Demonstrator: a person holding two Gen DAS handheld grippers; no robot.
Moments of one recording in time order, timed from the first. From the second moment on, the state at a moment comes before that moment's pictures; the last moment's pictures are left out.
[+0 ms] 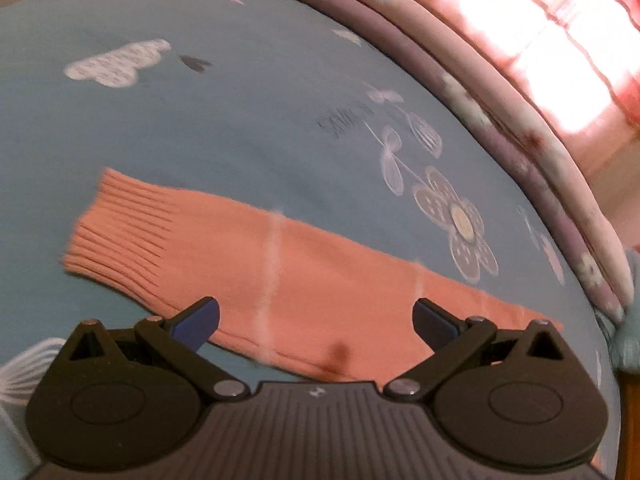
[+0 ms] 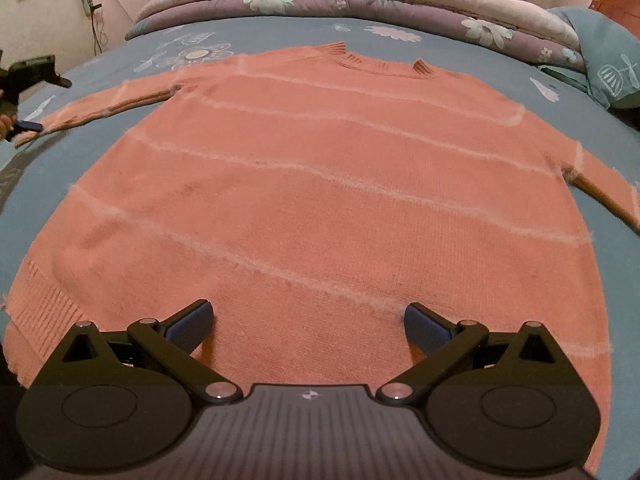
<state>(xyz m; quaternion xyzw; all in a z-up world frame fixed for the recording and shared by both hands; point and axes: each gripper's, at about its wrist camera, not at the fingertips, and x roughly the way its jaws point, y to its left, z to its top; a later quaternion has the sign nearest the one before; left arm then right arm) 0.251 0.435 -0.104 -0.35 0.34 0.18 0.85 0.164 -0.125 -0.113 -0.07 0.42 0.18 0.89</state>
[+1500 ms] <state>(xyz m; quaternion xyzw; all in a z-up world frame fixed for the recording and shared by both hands) 0.386 0.241 -0.124 -0.27 0.40 -0.07 0.87 0.164 -0.139 -0.103 -0.03 0.42 0.21 0.88</state>
